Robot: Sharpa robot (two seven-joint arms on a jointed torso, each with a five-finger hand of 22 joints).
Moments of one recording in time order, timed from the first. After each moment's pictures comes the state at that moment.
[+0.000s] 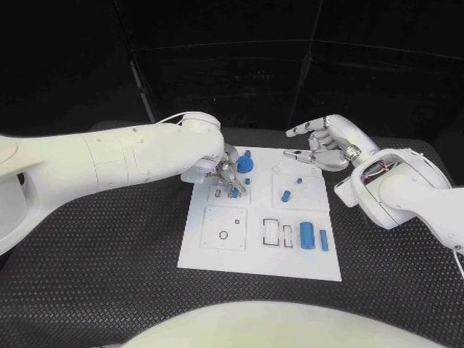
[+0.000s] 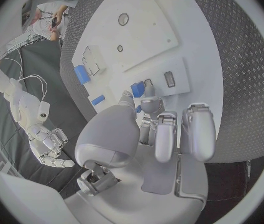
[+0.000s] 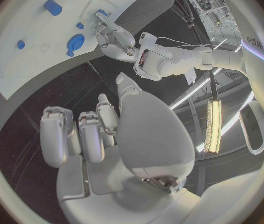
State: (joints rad) left arm 1.35 -0.46 -0.20 1.19 -1.07 0.38 -0.52; left_hand 1.19 0.13 -0.22 0.26 0.11 0.91 0.07 0.55 0.52 1.22 0.00 1.11 0.91 1.47 -0.07 1.57 1.31 0.07 1.46 0.04 1.42 1.28; right arm 1.01 -0.88 0.18 1.70 -1.18 -0.48 -0.07; right_hand 1.46 -0.12 0.08 0.28 0.24 0.86 0.19 0.10 0.07 1.33 0.10 1.29 1.27 1.47 0.02 1.57 1.31 0.04 1.47 0.13 1.49 1.31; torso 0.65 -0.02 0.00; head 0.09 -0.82
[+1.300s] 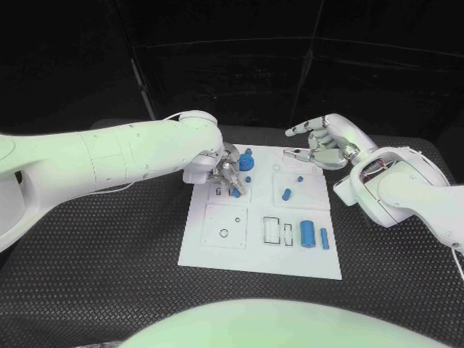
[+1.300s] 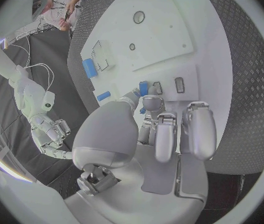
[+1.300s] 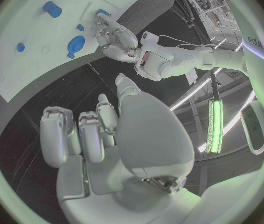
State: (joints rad) left arm 1.35 -0.47 -0.20 1.20 -0.96 0.34 -0.52; left_hand 1.29 0.05 0.25 0.14 0.11 0.87 0.07 0.56 0.57 1.20 -0.01 1.08 0.88 1.47 -0.07 1.57 1.31 0.07 1.46 0.04 1.39 1.25; right arm 1.01 -0.87 0.18 1.69 -1.18 -0.47 -0.08; right_hand 1.47 -0.11 0.08 0.28 0.25 0.85 0.19 0.10 0.07 1.33 0.10 1.29 1.28 1.47 0.02 1.57 1.31 0.04 1.47 0.13 1.49 1.31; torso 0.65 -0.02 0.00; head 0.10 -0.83
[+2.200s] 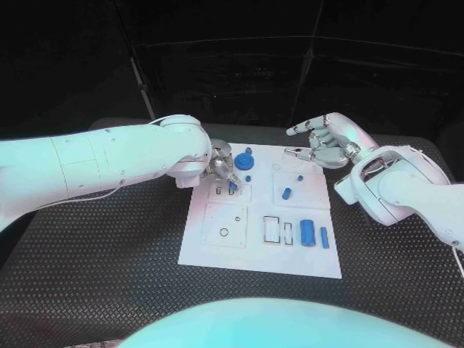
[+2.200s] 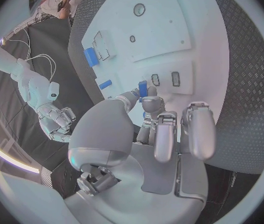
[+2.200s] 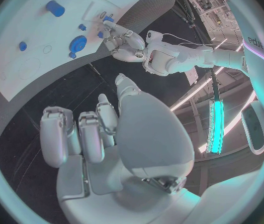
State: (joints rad) left arm 1.35 -0.59 -0.20 1.34 -0.95 0.15 -0.52; left_hand 1.22 -0.01 0.41 0.11 0.11 0.86 0.07 0.60 0.61 1.23 -0.01 1.09 0.90 1.47 -0.07 1.57 1.31 0.07 1.46 0.04 1.39 1.26; right arm 1.01 -0.87 0.18 1.68 -1.18 -0.47 -0.08; right_hand 1.47 -0.11 0.08 0.28 0.25 0.85 0.19 0.10 0.07 1.33 0.10 1.29 1.28 1.47 0.02 1.57 1.31 0.04 1.47 0.13 1.49 1.31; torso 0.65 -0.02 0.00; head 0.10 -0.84
